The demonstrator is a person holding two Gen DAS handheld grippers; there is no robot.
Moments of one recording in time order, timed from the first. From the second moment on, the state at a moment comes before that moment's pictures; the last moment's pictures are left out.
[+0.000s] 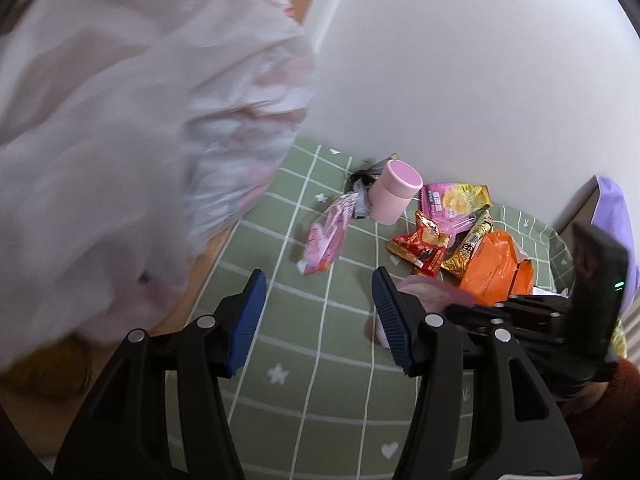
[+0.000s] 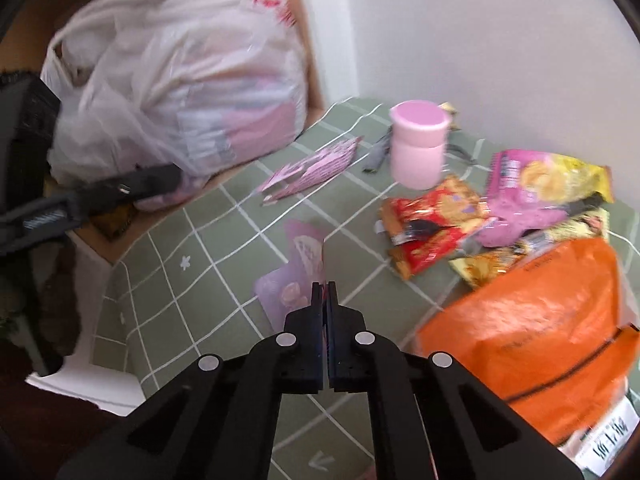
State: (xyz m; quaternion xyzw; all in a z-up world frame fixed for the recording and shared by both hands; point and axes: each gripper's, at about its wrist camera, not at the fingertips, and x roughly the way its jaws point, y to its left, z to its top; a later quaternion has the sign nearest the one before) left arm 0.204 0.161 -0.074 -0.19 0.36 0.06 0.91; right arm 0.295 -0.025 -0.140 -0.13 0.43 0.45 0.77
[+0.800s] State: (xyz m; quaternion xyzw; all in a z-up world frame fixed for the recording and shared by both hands) left arm 0.383 0.138 -0.120 -0.08 0.49 0.05 0.86; right arm 0.330 -0.145 -0.087 -0.07 0.38 0.32 0.87
